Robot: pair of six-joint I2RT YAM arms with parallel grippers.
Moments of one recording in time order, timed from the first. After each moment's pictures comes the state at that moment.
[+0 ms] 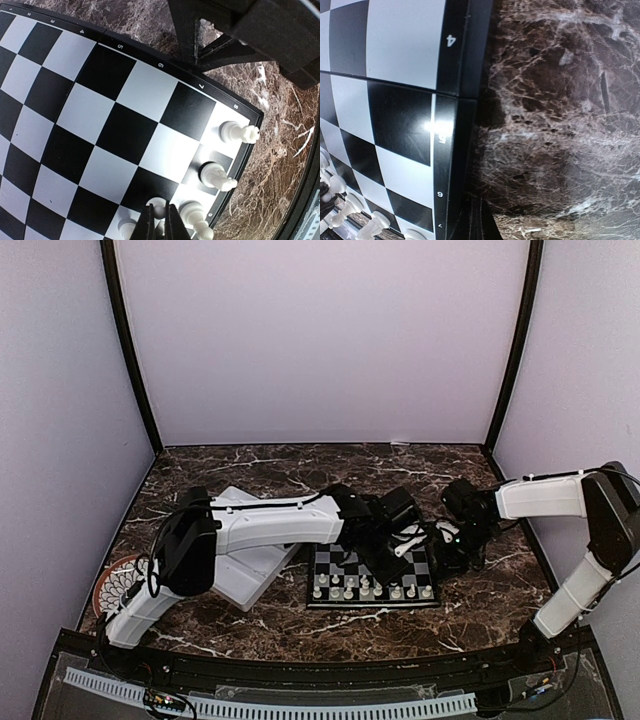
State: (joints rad) left arm -1.16 2.44 2.18 -0.83 0.11 -0.09; right arm 0.43 1.57 0.83 -0.73 -0.25 0.29
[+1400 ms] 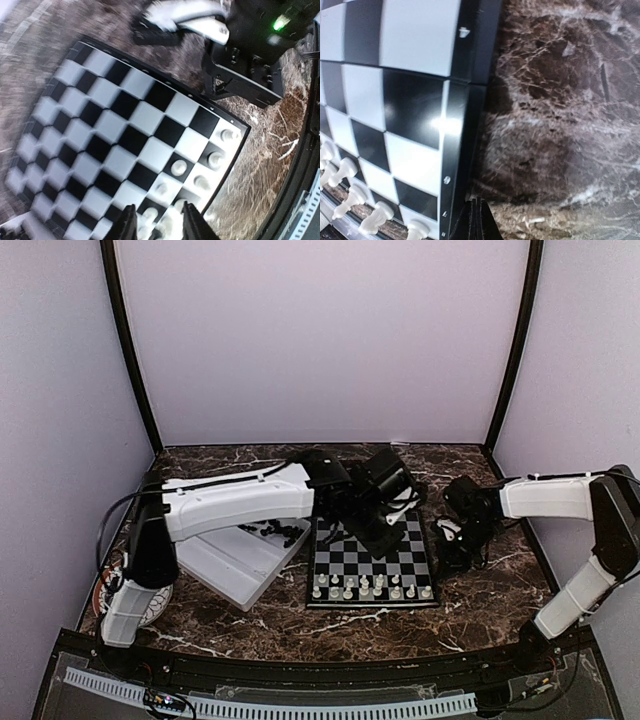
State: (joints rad) left arm -1.16 2.30 2.18 -0.89 -0.05 -0.11; right arm 0.43 1.54 0.84 -0.76 -0.26 0.29
